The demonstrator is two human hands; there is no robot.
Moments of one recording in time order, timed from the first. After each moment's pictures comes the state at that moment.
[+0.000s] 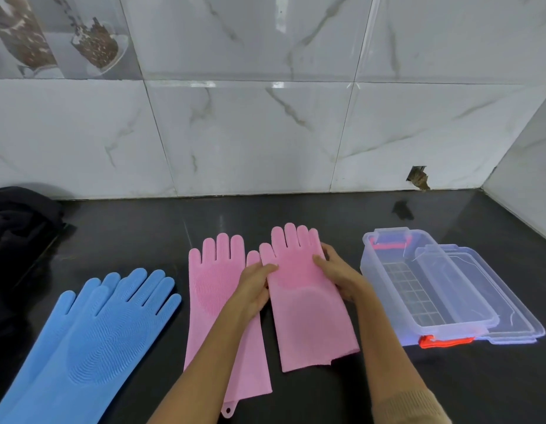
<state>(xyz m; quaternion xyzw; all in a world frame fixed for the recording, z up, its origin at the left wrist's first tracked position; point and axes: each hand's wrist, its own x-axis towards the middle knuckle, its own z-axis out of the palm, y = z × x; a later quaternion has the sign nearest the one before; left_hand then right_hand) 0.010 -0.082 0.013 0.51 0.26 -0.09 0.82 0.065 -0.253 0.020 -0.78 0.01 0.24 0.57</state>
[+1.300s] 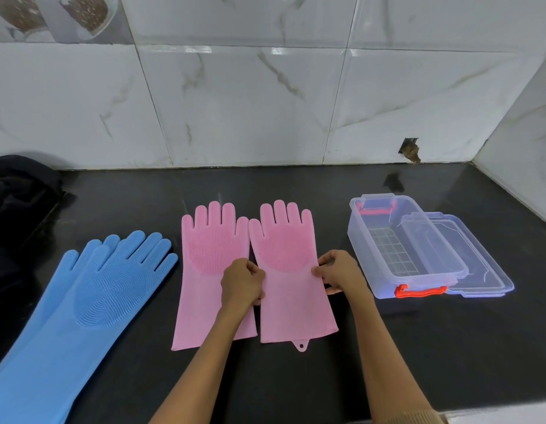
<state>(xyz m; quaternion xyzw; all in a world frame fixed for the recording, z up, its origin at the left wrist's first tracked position) -0.066 -0.098 -0.002 0.84 0.26 0.00 0.48 -0.010 -0.275 0.015 -0.88 0.09 0.17 0.42</state>
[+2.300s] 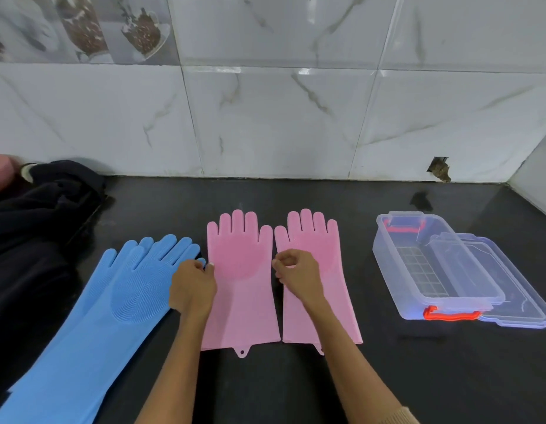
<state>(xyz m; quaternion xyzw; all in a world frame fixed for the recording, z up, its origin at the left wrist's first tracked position) -0.093 -0.003 0.009 0.82 0.44 0.16 0.33 -0.031 -0.168 0.016 -0.83 -0.04 0.09 0.55</state>
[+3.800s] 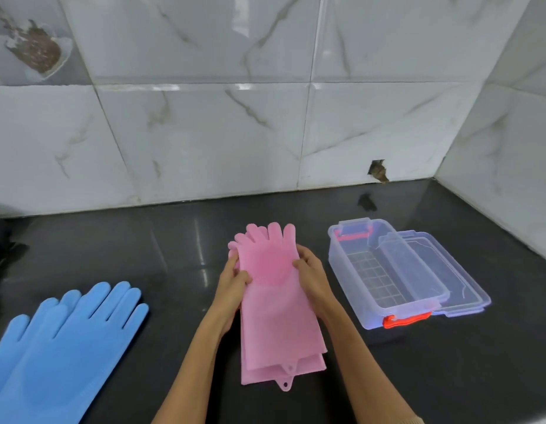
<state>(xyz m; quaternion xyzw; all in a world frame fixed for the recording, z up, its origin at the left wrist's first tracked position) -0.009 -0.089 0.012 0.68 0.12 -0.04 0.72 0.022 -0.245 0.016 -0.75 0.06 0.08 0.66</state>
